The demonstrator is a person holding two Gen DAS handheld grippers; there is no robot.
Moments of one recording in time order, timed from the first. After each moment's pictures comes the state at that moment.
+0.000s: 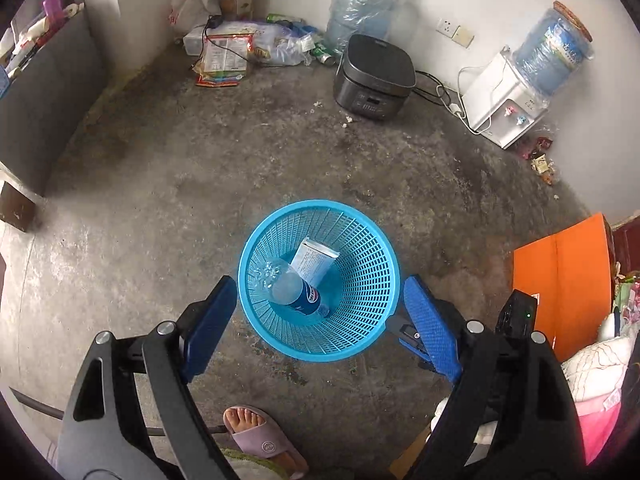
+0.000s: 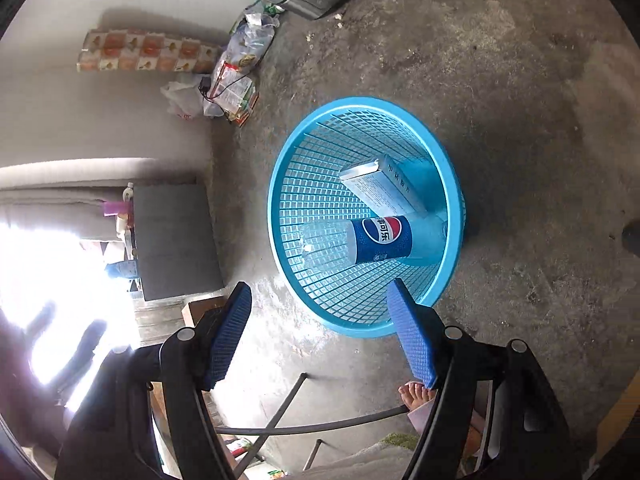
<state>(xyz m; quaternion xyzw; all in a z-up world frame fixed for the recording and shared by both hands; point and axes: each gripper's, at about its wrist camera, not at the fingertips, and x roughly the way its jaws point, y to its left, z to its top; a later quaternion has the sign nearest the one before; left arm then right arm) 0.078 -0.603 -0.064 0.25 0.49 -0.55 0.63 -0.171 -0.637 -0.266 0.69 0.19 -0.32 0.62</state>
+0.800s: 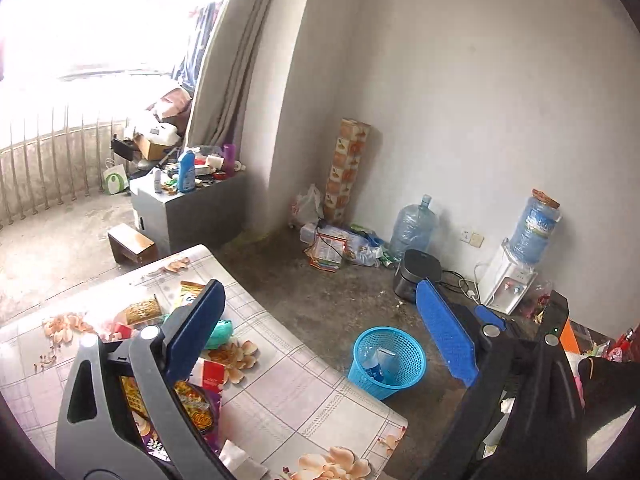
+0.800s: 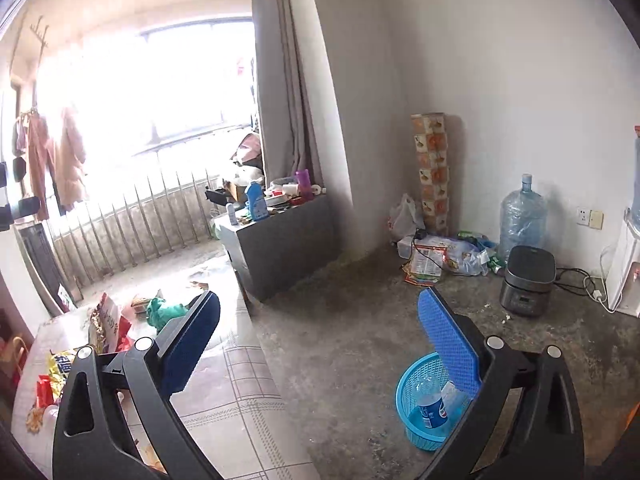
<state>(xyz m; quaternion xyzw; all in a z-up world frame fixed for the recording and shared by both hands) 0.101 -0.107 0.205 0.01 0.23 -0.48 0.85 -0.101 -0.374 0.060 0.13 0.14 -0.25 0.95</state>
